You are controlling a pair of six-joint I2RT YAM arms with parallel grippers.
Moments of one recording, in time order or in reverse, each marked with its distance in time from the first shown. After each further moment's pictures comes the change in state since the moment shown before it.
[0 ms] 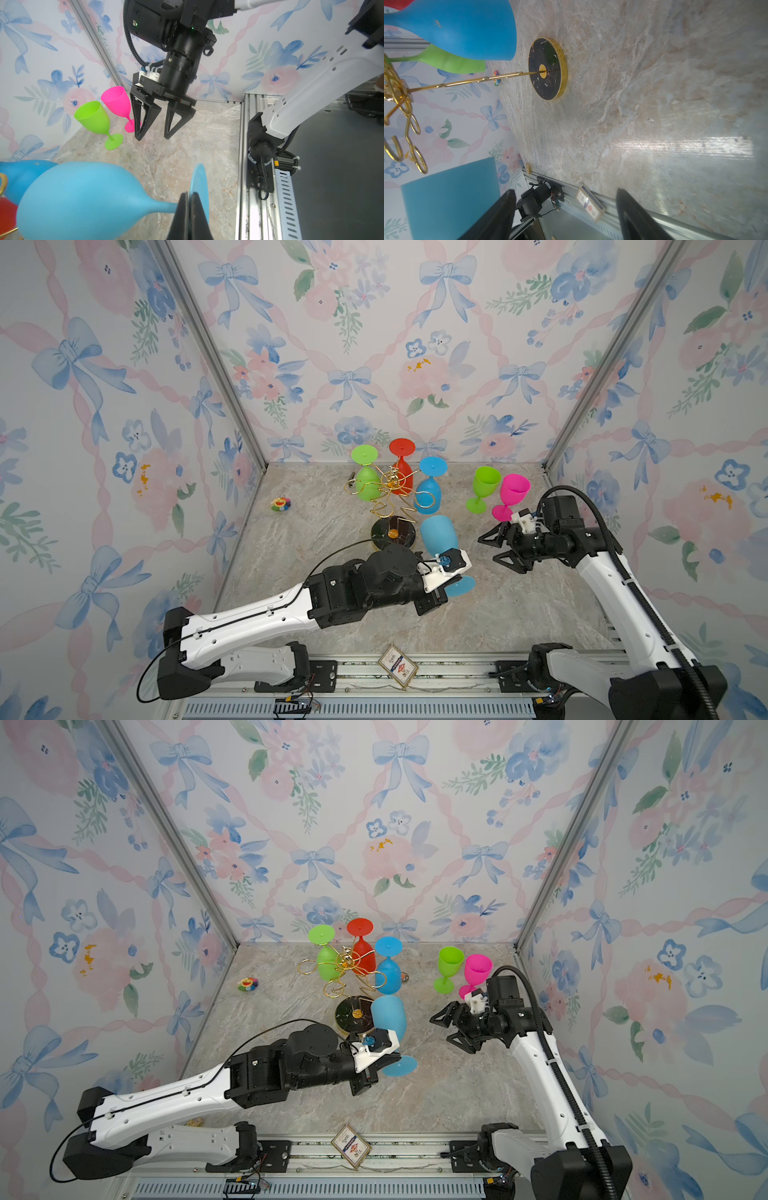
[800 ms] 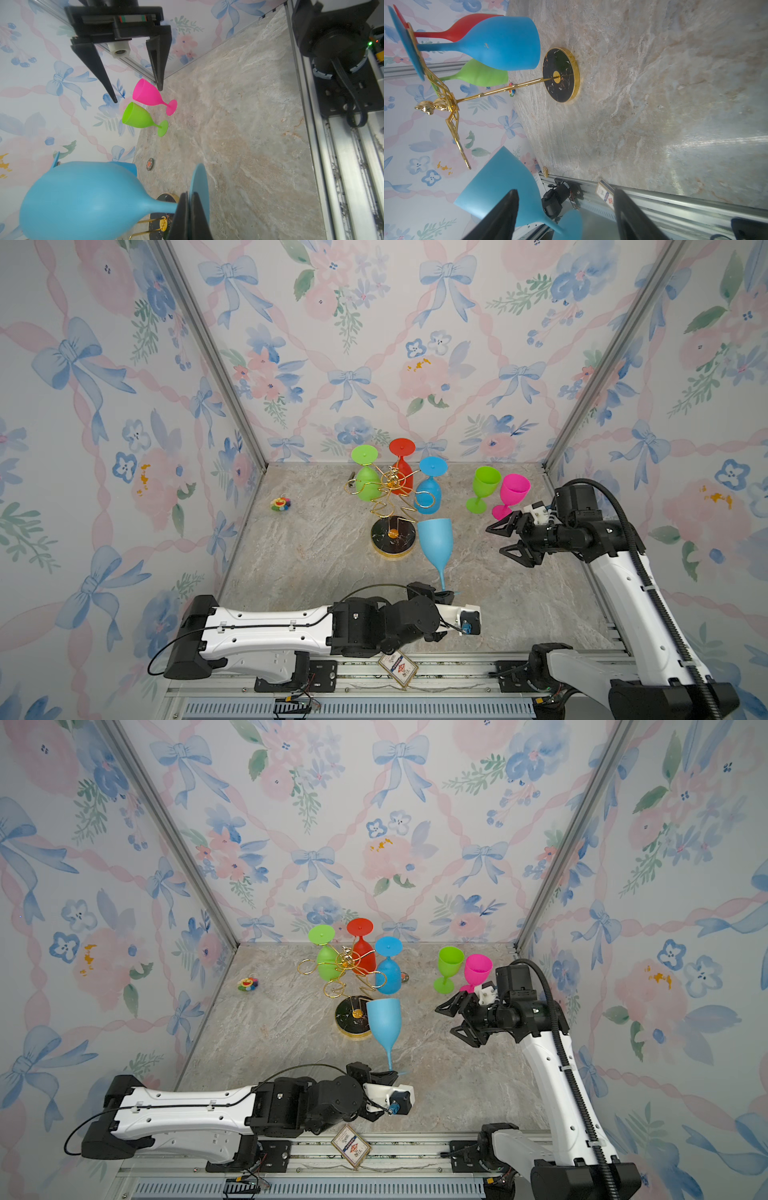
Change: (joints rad) left arm -0.225 0.059 -0.158 0.061 -0.478 0.440; right arm 0.003 -0.004 0.171 -0.147 0.014 0.124
